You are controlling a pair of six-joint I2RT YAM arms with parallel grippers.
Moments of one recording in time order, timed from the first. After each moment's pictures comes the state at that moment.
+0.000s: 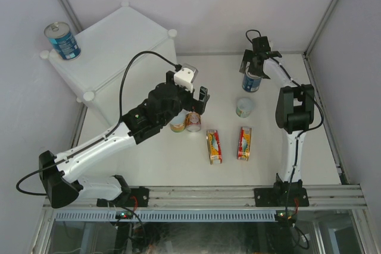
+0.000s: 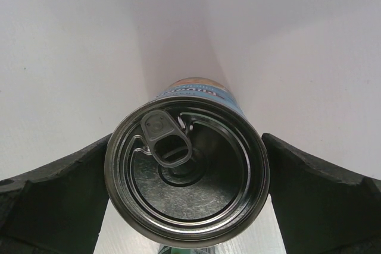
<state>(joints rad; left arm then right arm) -0.92 1.24 1.17 -0.14 -0.32 -0.12 0.11 2.19 1.89 -0.65 0.20 0.36</state>
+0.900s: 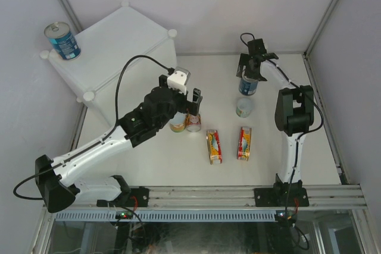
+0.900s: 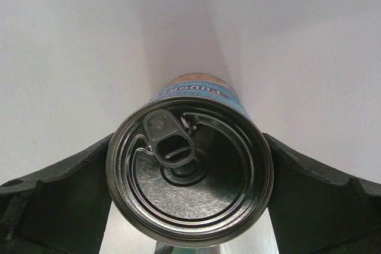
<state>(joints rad) -0.90 1.19 1.10 -0.13 -0.36 -0.13 0.16 2.15 1.85 -0.66 0.17 0.33</state>
